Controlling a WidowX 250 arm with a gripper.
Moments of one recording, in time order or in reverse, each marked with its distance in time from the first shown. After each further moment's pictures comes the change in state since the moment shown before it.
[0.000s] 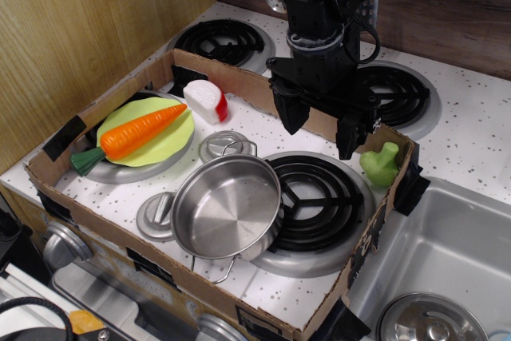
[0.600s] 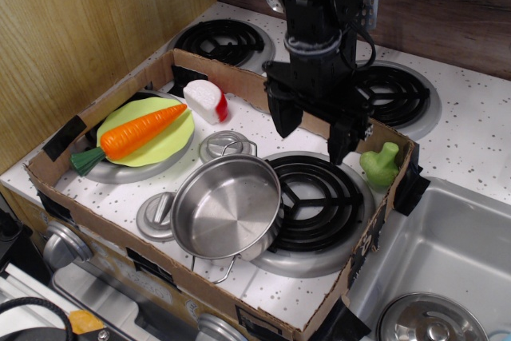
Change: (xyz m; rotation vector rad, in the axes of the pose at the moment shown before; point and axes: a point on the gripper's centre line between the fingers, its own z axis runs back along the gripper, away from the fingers) arm -0.004 0.008 0.000 0.039 0.047 -0.019
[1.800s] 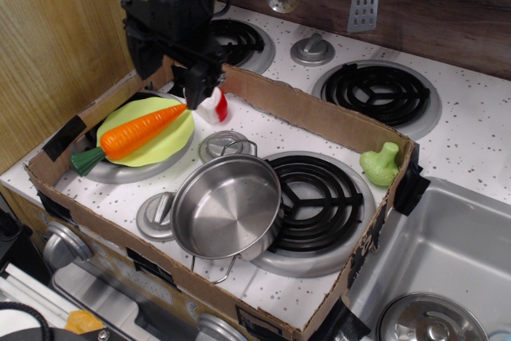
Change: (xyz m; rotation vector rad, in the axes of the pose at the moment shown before) arm -0.048 0.126 0.038 0.254 0.055 0.120
